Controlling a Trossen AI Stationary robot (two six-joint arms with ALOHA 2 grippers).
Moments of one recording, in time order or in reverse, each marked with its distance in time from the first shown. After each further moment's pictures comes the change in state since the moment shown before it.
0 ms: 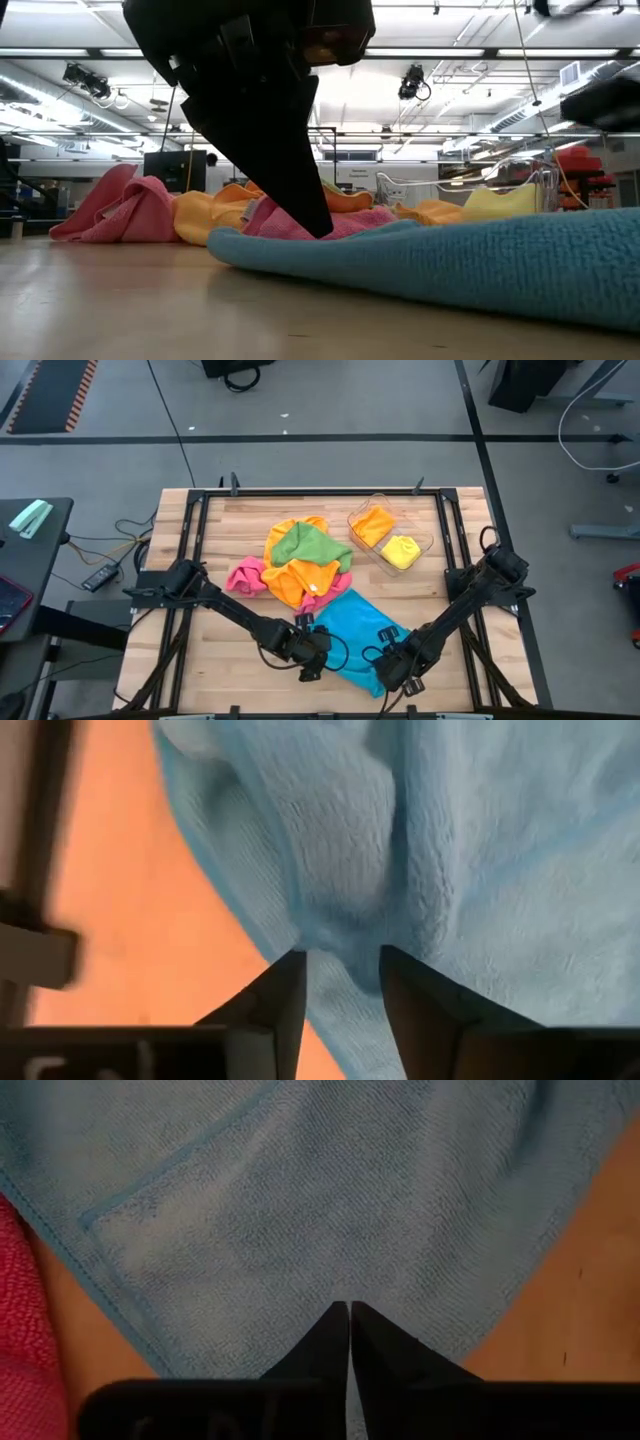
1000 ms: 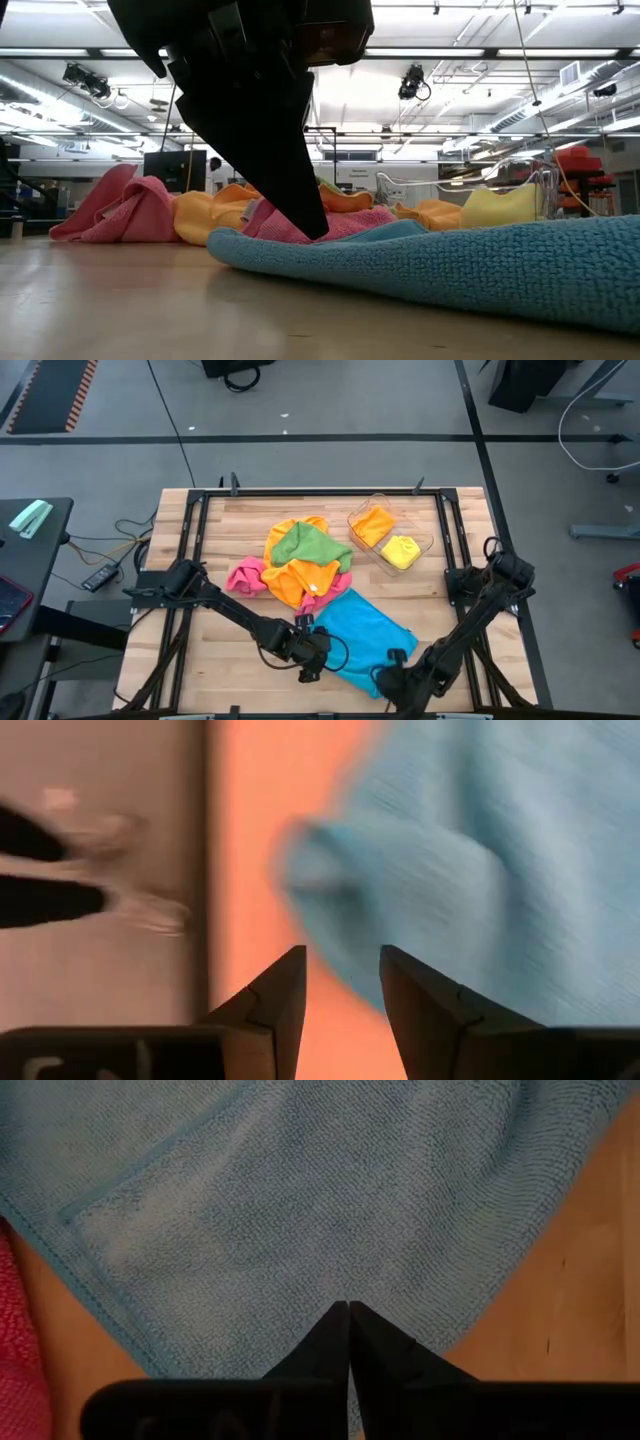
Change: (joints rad) left arm 0.000 -0.002 0.000 -0.002 0.028 0.003; right arm 0.147 0.018 -0.005 0.260 0.200 0.491
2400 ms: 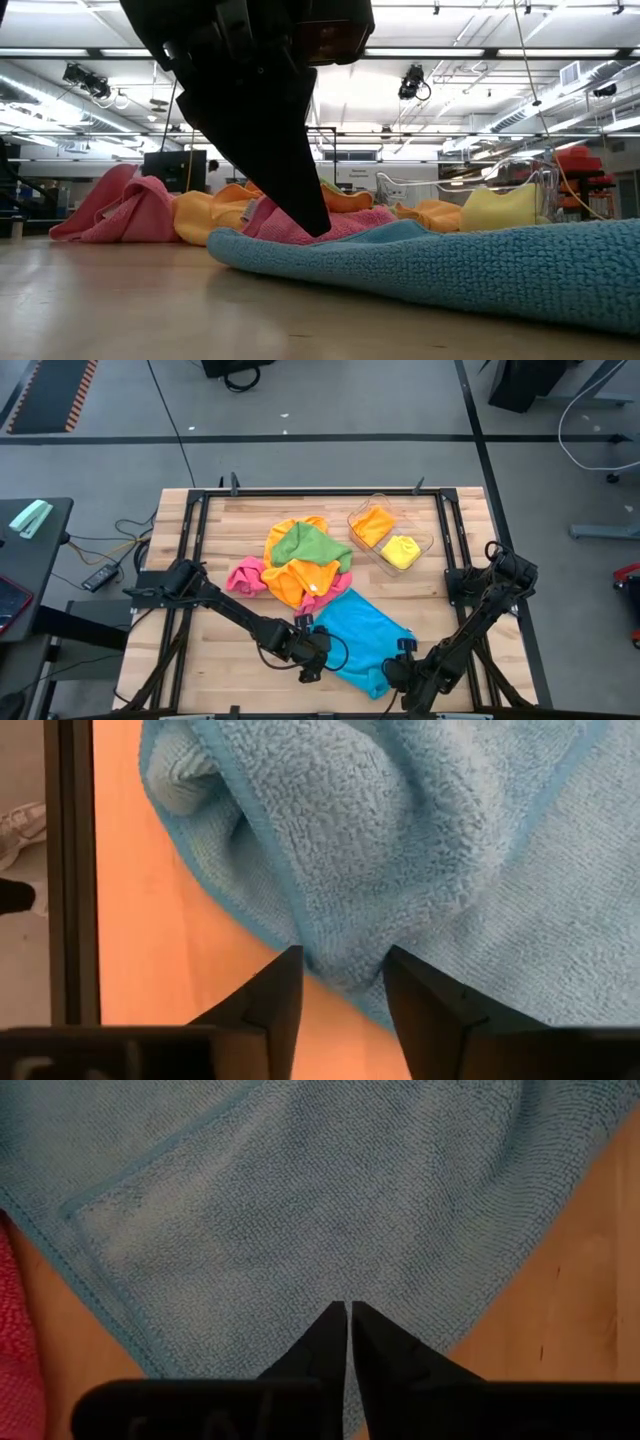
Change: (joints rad) left arm -0.001 -0.002 0.000 0.003 -0.001 -0.027; right arm 0.042 -0.015 -0.105 -0.043 0.087 0.065
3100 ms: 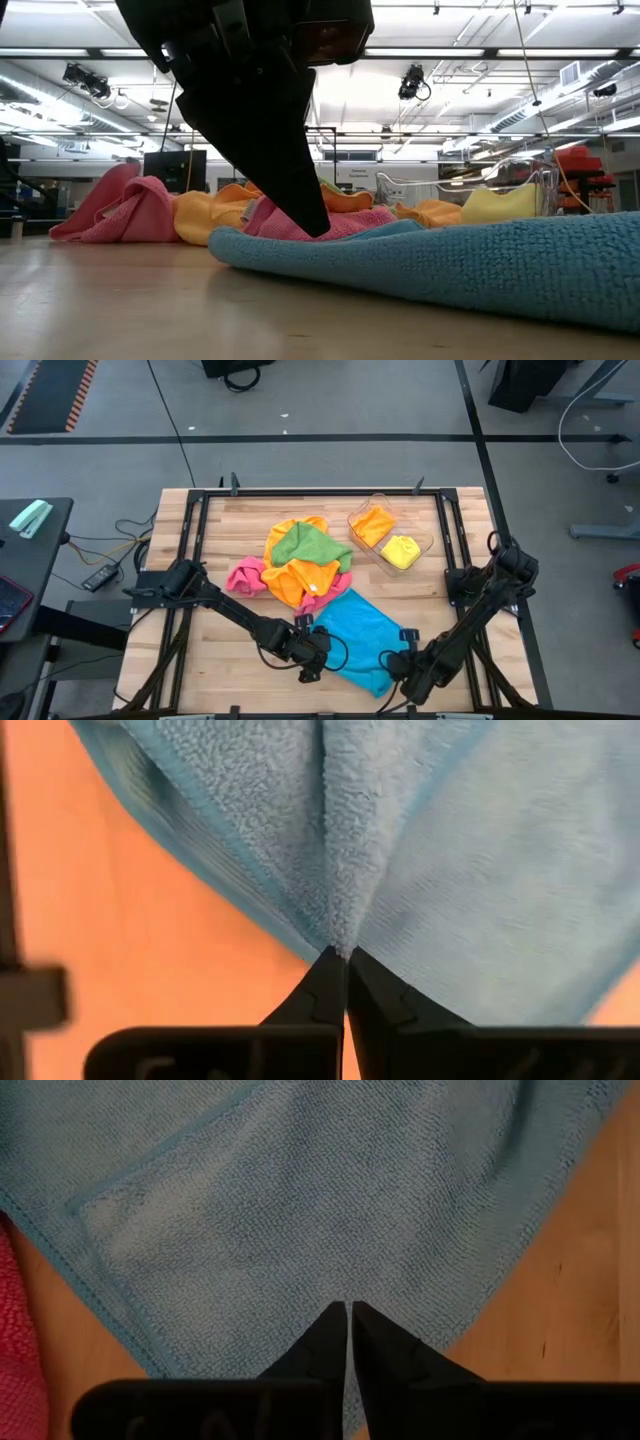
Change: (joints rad) left arm 0.000 0.000 0.000 -0.003 0.000 0.009; right arm -0.051 -0.049 0.031 -0.218 -0.092 -0.123
